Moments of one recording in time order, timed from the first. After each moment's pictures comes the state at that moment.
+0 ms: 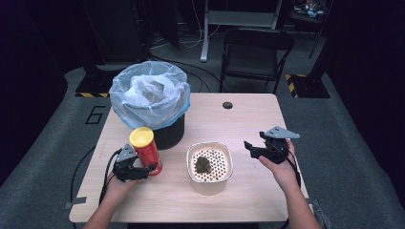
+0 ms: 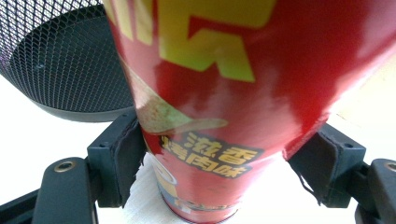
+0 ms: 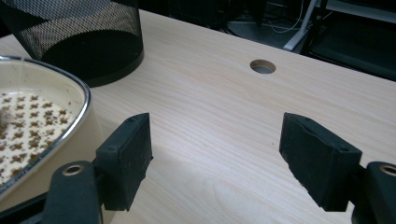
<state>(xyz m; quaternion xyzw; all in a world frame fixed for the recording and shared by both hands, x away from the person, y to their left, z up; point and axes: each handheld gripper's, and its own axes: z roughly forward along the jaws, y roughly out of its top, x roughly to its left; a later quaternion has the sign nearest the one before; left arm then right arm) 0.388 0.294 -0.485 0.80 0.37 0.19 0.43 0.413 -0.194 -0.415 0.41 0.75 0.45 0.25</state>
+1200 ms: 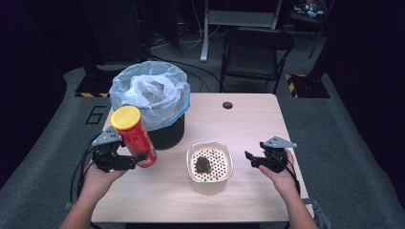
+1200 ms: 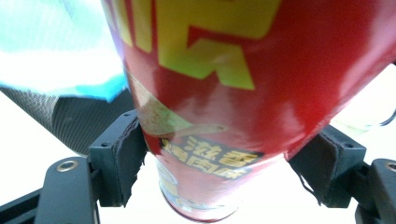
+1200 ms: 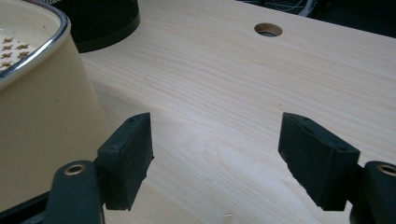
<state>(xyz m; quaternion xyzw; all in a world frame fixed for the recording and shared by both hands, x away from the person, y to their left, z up) 0.359 0.298 -0.352 0.80 0.37 0.17 0.45 0.404 -0.201 -0.451 0.43 0.77 0.42 0.23</state>
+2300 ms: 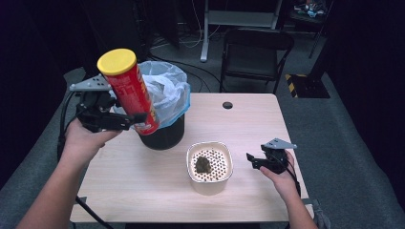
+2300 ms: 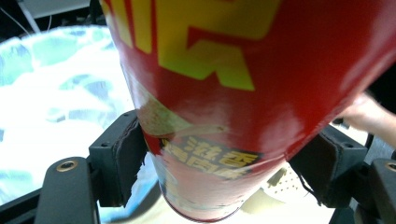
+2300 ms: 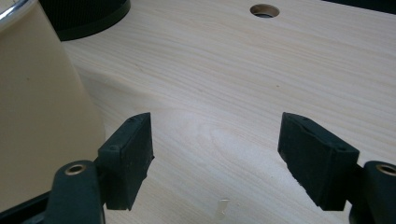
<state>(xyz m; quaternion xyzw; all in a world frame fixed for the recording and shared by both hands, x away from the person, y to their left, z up) 0.379 0.275 -0.206 0.80 0.33 0.17 0.47 0.406 -0.207 -0.463 0.44 0.77 0.41 0.22</state>
